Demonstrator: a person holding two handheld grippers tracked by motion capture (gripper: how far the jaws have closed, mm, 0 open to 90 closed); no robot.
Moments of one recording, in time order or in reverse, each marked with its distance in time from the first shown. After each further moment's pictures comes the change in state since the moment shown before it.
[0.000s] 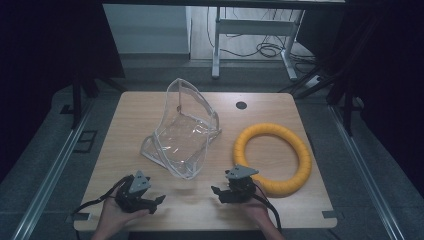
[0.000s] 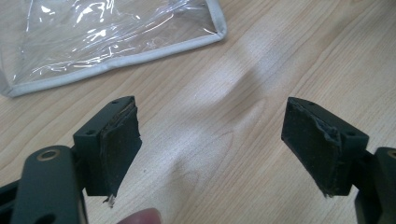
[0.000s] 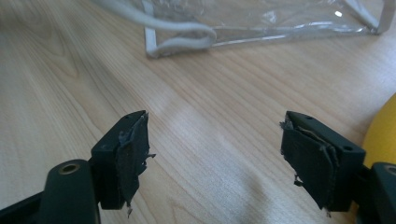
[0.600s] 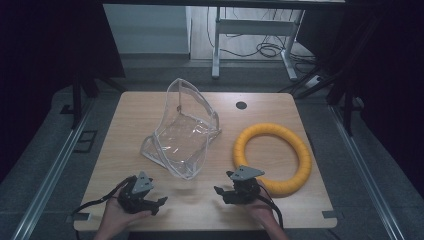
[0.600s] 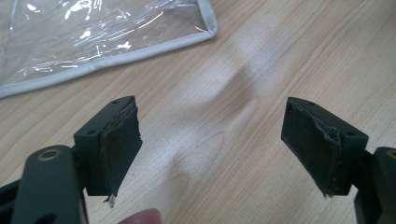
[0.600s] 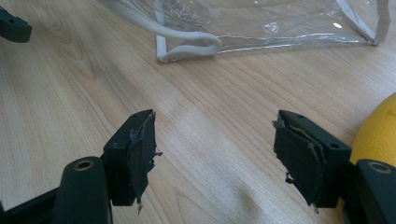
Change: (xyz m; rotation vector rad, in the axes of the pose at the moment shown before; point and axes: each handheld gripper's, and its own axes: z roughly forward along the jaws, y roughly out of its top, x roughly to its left) left arm -0.004 0.001 0.003 0.011 -0.023 0.003; right arm -0.003 -0.002 -0.013 -0.030 0.030 -0.022
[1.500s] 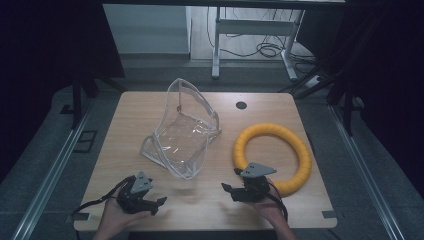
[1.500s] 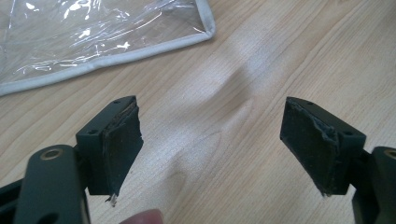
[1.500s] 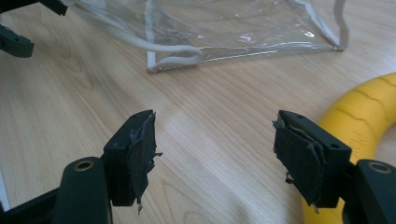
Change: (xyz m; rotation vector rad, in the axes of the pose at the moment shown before) left arm 0.001 0.000 -0.003 0.000 0.001 -0.006; right arm -0.014 0.003 -0.025 -0.031 -0.015 0.034
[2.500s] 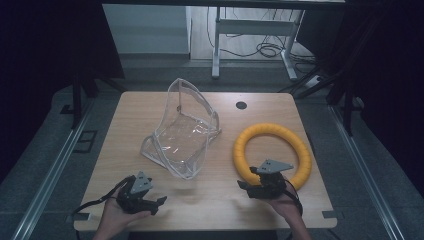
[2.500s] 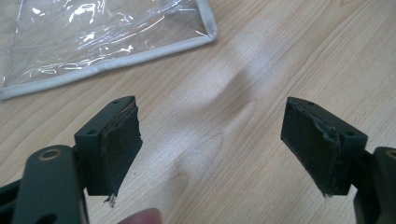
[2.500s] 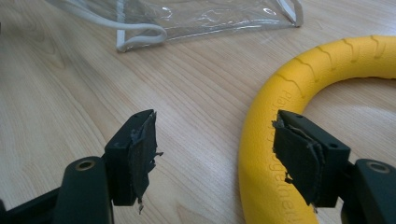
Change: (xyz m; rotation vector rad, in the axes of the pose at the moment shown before) left arm -0.001 0.001 -0.001 -0.009 0.010 0.001; right arm -0.032 -0.010 -0.027 0.054 -0.028 0.025
